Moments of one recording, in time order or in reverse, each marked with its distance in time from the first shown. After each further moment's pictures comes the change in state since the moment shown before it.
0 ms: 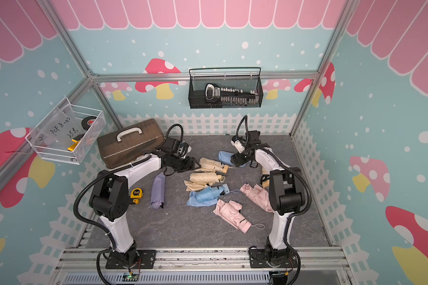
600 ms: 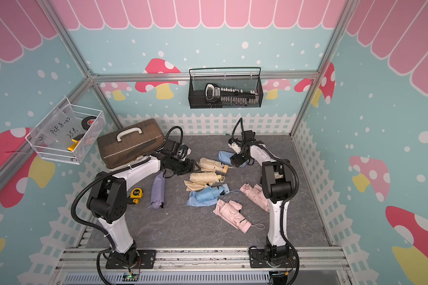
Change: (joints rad) left arm 0.002 -0.021 -0.034 0.004 0.007 -0.019; right arm 0.001 0.215 0.183 -0.069 0.061 -0.117
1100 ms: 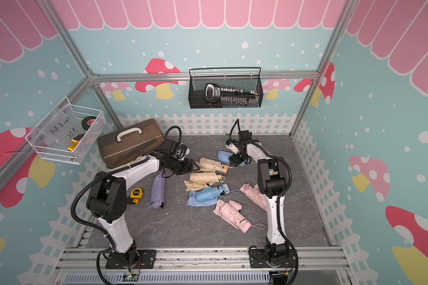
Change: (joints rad) left arm 0.019 0.002 0.000 -0.005 0.019 0.000; right arm 0.013 0.135 0.150 -0.079 0.006 0.000
